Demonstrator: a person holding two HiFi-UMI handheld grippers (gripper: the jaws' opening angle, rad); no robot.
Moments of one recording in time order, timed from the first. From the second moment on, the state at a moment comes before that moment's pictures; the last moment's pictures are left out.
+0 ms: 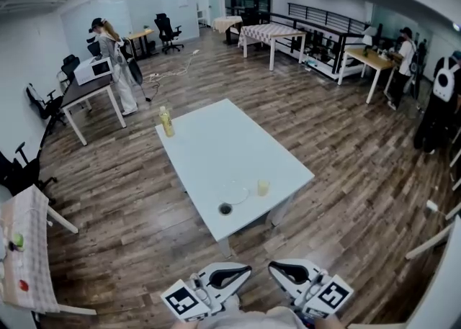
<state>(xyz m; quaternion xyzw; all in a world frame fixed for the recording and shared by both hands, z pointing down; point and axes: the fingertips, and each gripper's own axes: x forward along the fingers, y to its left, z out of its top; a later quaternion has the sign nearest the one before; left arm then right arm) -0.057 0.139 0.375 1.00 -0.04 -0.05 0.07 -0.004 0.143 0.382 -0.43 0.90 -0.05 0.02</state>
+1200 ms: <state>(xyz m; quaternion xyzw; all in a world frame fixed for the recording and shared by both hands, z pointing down) -0.021 0.023 0.392 0.99 -0.03 -0.06 0.11 0.033 0.019 0.410 -0.41 0.91 -0.05 -0.04</state>
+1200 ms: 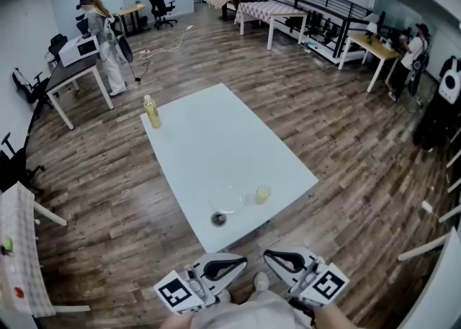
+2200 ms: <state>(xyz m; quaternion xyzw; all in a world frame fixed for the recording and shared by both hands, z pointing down) 0.035 -0.027 0.449 0.99 -0.08 -0.04 0.13 0.102 -0.070 0.474 -0.40 0.92 -0.07 -0.01</state>
